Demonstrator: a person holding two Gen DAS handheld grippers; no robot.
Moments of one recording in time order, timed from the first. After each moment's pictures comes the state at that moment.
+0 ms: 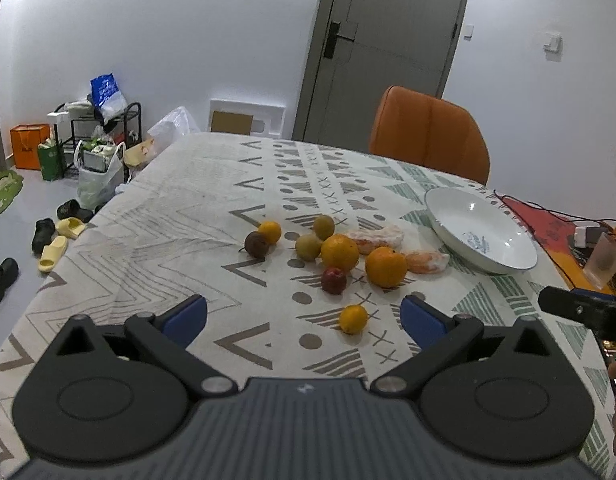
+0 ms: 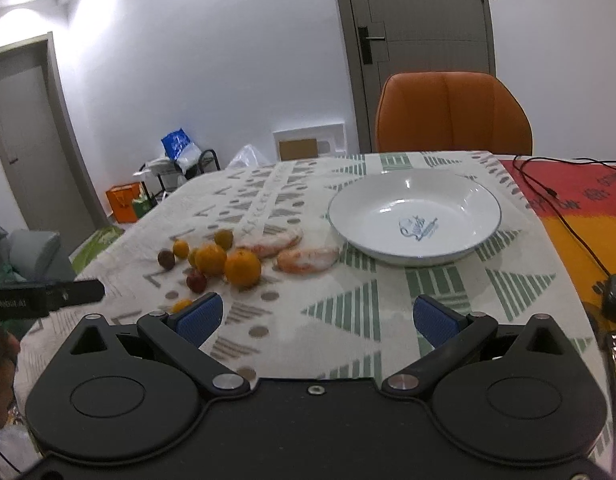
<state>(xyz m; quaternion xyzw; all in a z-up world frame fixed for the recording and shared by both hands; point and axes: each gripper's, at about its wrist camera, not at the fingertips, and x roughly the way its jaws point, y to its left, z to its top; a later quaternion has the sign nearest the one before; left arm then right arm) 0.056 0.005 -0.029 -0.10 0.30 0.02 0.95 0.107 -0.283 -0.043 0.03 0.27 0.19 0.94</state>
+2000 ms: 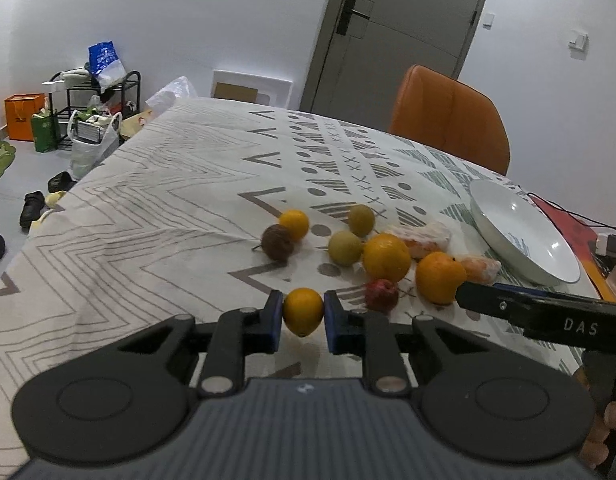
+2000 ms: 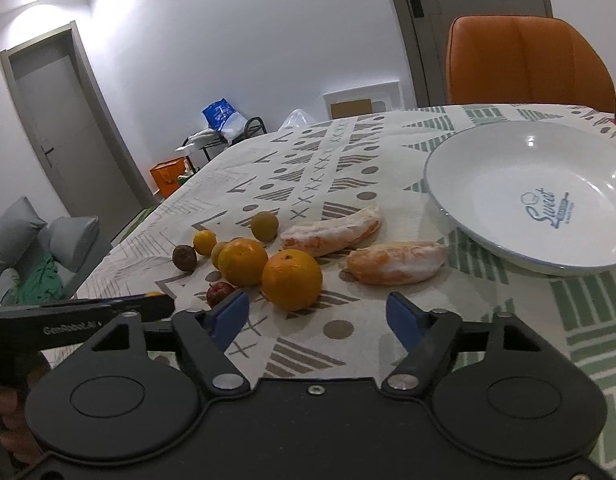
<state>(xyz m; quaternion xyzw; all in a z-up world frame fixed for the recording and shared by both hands) 0.121 0.036 -0.070 -0.12 0.33 0.02 0.93 0.199 -0.209 -0.094 0.05 0.33 0.28 0.90</state>
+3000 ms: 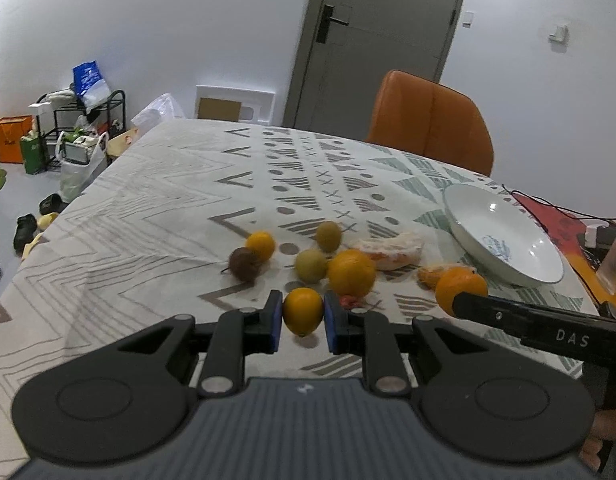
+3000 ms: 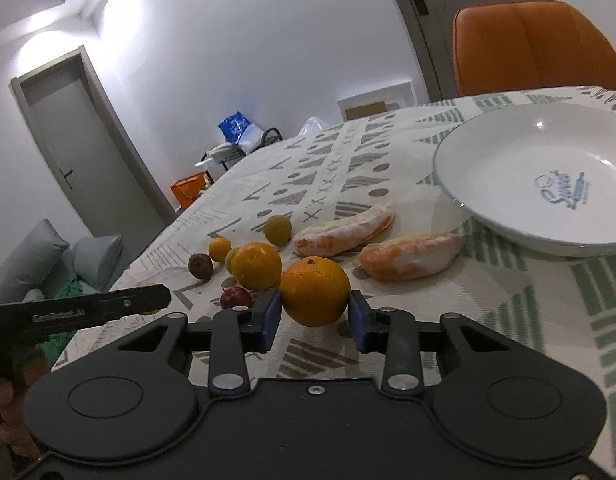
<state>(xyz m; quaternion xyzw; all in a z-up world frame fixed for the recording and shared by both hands) 0.122 0.014 -0.053 -0.10 0.32 -0.01 0.94 0.195 -0.225 -0.101 0.10 0.31 0.30 0.90</state>
